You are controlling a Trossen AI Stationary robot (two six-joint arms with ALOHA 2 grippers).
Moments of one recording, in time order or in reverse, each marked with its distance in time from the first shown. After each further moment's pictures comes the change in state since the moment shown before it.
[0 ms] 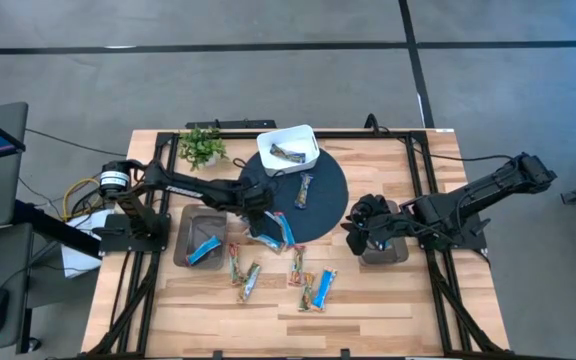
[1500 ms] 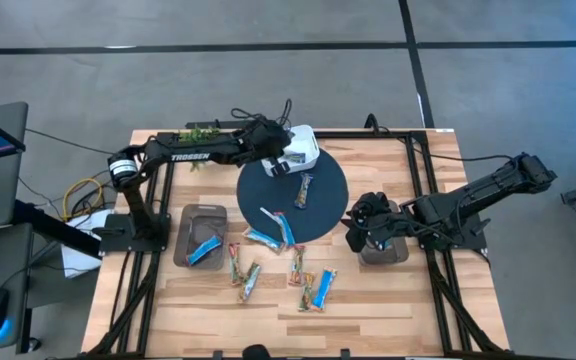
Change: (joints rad) left arm 0.306 0.071 0.357 0.158 -0.129 0.434; right arm -0.003 0.000 0.000 0.000 0.066 -0.019
